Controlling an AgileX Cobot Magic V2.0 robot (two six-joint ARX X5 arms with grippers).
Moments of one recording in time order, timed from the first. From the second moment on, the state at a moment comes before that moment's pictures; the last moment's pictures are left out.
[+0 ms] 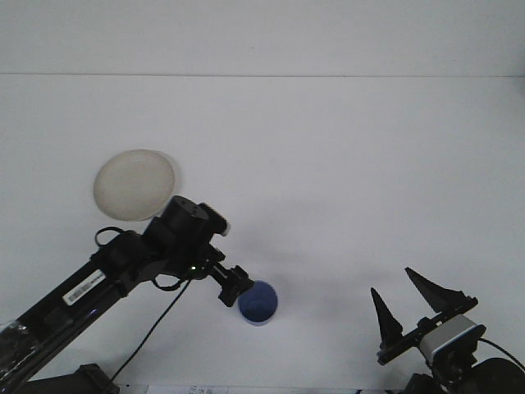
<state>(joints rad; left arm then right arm) -0.71 1.34 1.25 -0.79 0.34 -0.09 0.89 0.10 0.61 -0.58 0.37 0.03</state>
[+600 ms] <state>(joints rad) -0.80 1.62 1.26 -0.82 0.26 -0.04 0.89 0.10 0.61 -0.58 0.37 0.02</state>
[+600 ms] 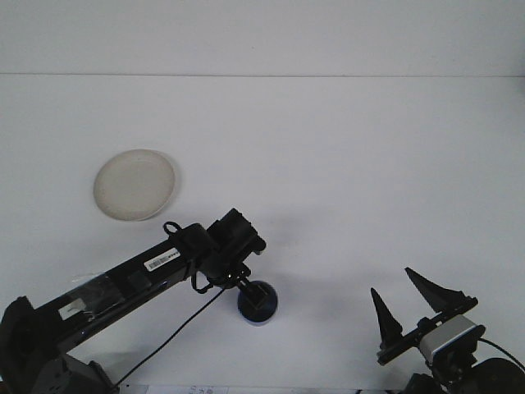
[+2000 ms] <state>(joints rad) -0.17 1.57 1.73 -1.02 -0.08 0.12 0.89 0.10 0.61 -0.58 0.37 0.02</state>
